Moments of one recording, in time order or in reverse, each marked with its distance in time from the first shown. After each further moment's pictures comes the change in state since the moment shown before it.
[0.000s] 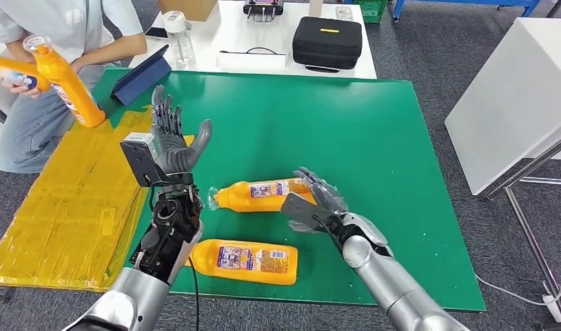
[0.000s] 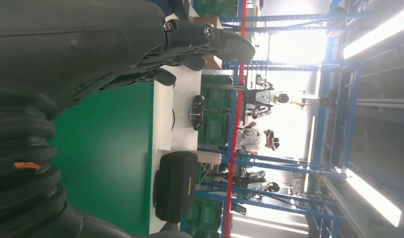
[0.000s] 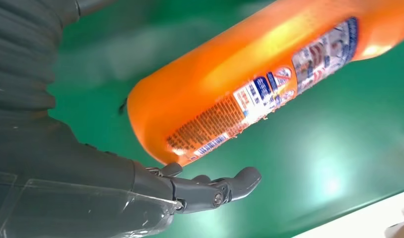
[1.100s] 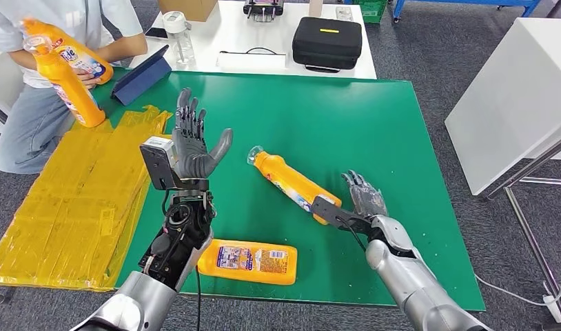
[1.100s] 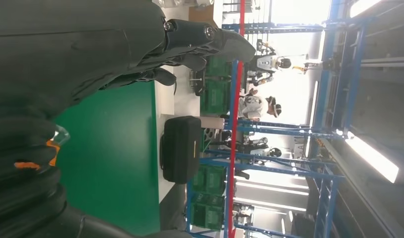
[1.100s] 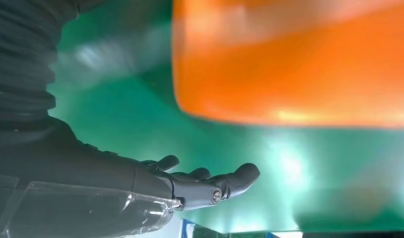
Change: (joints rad) left arm 0.010 -0.019 -0.073 0.014 0.004 -0.071 0.002; right arm -0.036 -0.038 -0.136 0.210 0.340 -0.184 0.055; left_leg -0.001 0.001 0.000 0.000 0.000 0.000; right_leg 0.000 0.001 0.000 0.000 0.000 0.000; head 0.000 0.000
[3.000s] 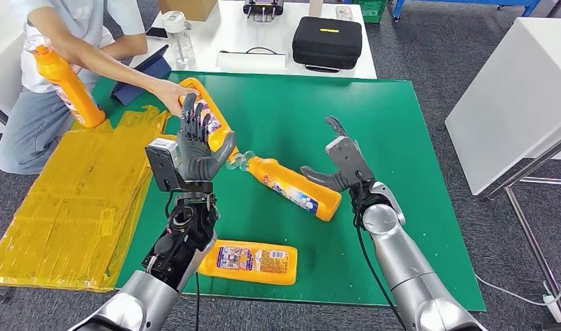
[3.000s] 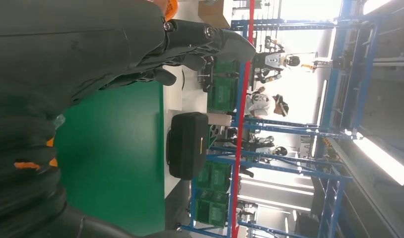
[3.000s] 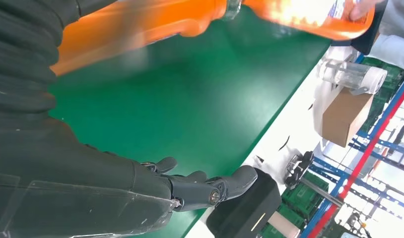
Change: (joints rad) left arm -0.009 0.000 -0.024 0.041 0.045 0.011 -0.012; right arm -0.013 0.079 -0.112 -0.314 -0.594 0.167 -0.180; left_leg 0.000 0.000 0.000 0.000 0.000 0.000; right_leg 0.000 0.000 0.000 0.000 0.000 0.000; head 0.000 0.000
